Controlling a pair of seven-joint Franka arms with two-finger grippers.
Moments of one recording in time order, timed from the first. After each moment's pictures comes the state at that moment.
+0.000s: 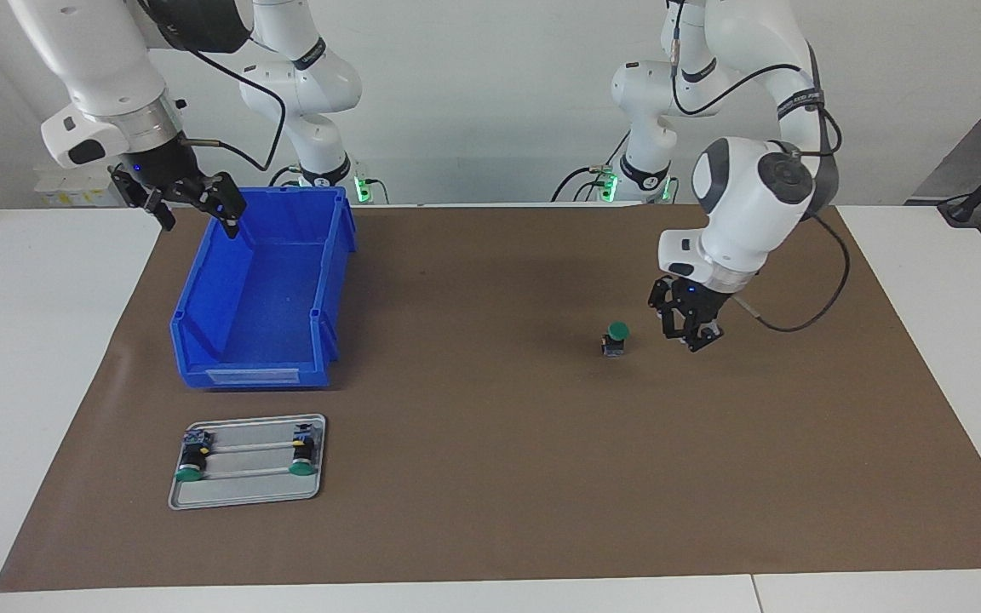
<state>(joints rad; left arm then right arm) -0.17 0.12 0.00 -1.89 -0.13 2.03 0.93 0.06 -0.06 -0.08 -1.65 -0.03 1.58 0.15</state>
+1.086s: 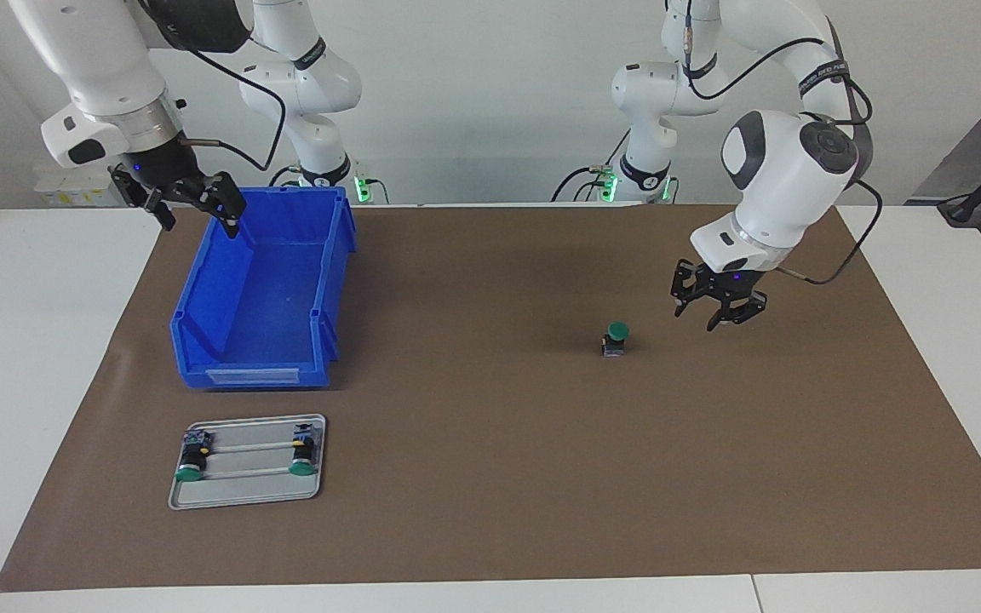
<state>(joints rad) -0.17 0.08 -0.03 -1.89 -0.13 2.03 0.39 0.06 -0.06 -0.08 -1.65 -0.03 1.58 0.15</state>
